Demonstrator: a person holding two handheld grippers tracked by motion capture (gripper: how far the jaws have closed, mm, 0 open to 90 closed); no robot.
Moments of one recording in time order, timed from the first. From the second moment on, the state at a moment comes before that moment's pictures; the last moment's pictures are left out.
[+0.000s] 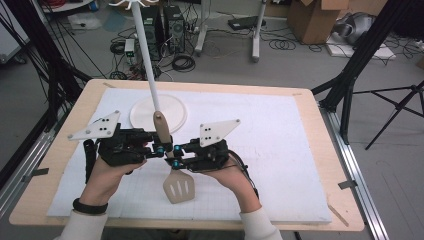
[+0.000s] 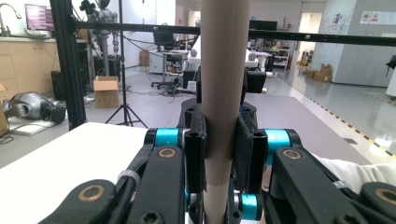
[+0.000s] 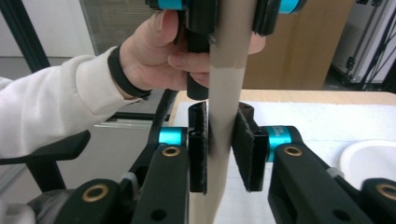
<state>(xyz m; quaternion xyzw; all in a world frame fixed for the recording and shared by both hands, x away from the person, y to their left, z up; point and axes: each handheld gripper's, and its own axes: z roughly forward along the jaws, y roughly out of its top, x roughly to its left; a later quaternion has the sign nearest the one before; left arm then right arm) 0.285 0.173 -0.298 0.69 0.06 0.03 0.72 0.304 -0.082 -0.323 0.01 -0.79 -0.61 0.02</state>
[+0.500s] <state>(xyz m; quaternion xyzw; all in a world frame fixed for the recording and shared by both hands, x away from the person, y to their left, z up) 0.286 0.175 -0.297 0.69 0.05 0.03 0.72 0.303 -0.080 -0.323 0.00 -0.79 -0.61 0.01</state>
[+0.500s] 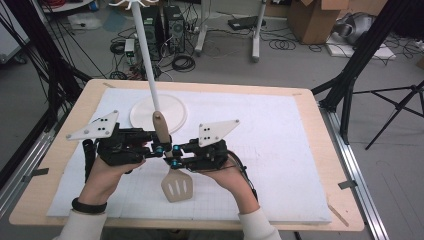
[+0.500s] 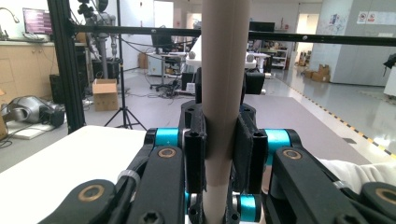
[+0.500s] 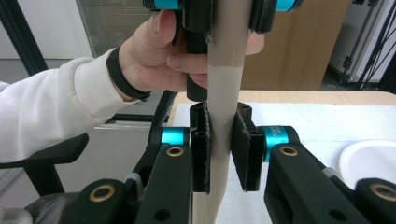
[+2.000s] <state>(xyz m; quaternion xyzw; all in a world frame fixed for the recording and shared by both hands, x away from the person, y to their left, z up) 0.286 0.191 -0.291 0.68 0.07 0.05 0.72 0.296 -0.096 -0.320 -0.05 -0.76 -0.64 -0.06</state>
